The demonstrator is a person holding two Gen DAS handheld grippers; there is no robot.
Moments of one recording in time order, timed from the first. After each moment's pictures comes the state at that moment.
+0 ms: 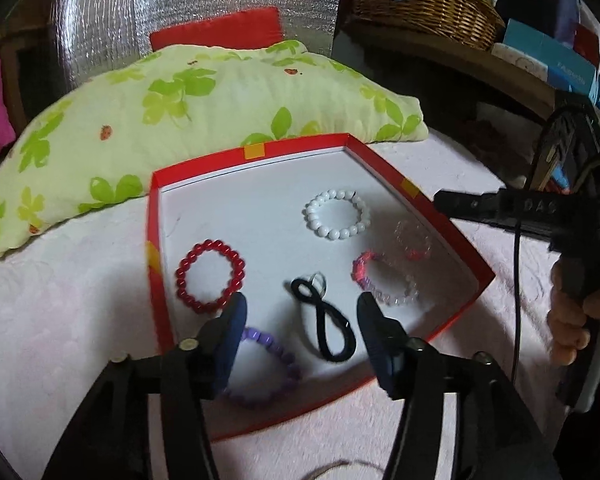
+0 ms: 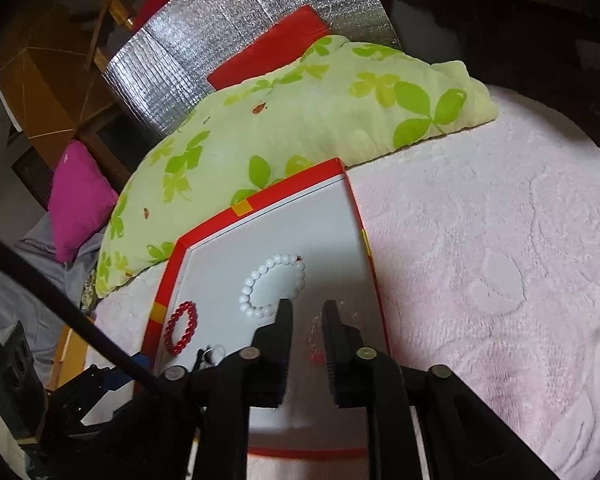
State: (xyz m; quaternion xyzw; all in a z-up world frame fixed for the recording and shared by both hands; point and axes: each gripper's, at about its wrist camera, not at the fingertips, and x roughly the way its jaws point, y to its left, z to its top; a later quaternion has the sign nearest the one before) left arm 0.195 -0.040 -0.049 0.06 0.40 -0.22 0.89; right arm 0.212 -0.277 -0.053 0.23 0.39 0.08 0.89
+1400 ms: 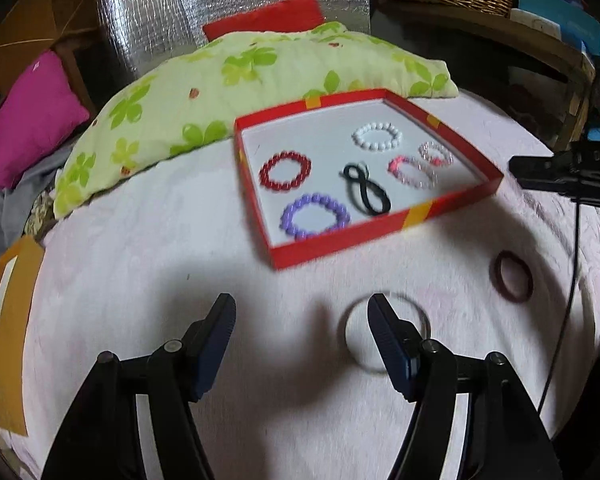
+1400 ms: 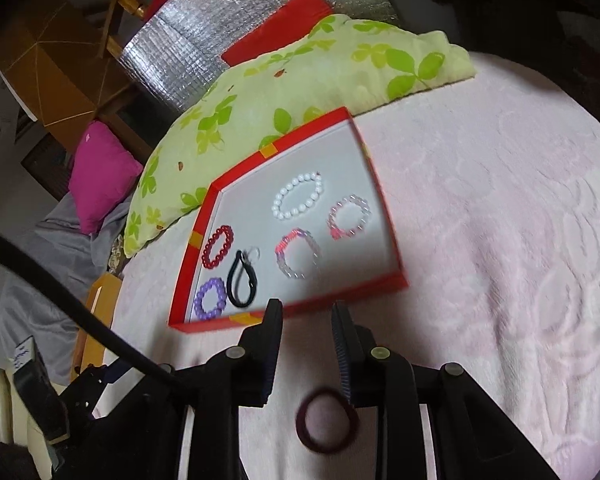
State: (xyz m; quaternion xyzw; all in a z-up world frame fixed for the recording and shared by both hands) left arm 0.091 0.004 -0.053 0.12 0.42 -0.12 0.89; right arm 0.114 -0.273 -0.048 0.24 0.42 0.10 0.87
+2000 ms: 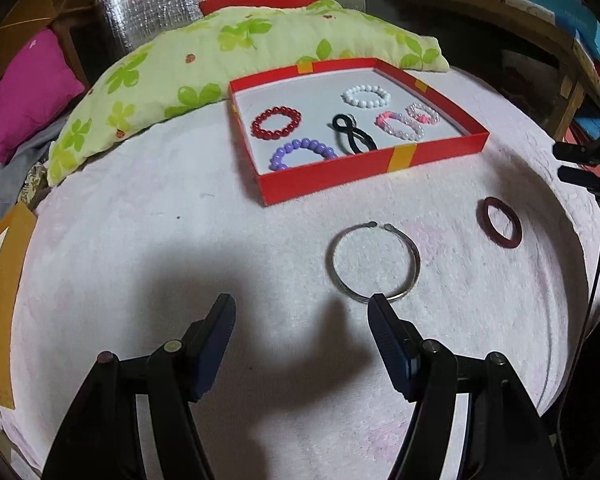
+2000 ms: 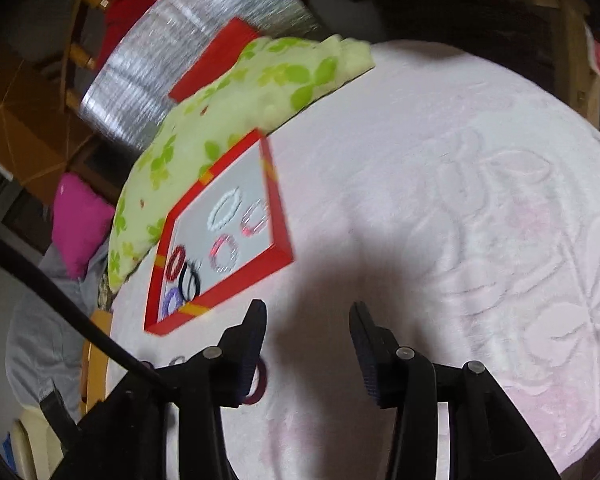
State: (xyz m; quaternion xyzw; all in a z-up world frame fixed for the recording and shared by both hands) left arm 0.064 0.010 -0.074 0.11 0.45 -0.13 0.87; right arm 0.065 -0.338 -0.060 0.30 0.42 0.04 0.85
